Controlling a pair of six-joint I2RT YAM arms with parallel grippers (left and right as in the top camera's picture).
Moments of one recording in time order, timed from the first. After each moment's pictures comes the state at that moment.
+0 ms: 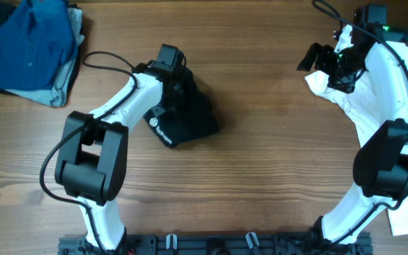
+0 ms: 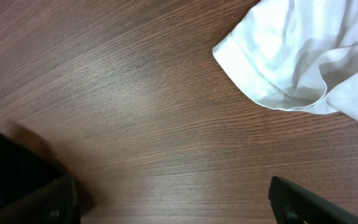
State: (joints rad) left arm -0.35 2.00 1.37 -0.72 -0.03 -0.90; right arm -0.15 1.97 1.71 -1.11 -0.28 0.26
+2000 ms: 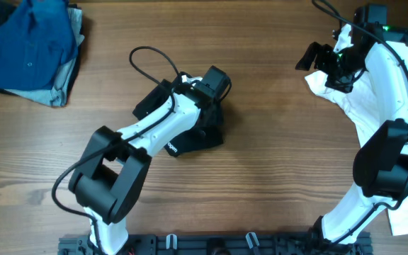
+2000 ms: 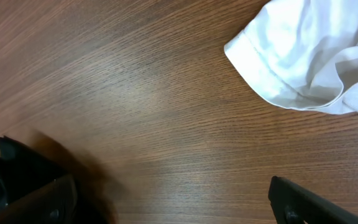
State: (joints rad) left arm -0.63 1.95 1.33 -0.72 -0.17 -0.75; right arm -0.15 1.97 1.71 -1.11 -0.31 0.26
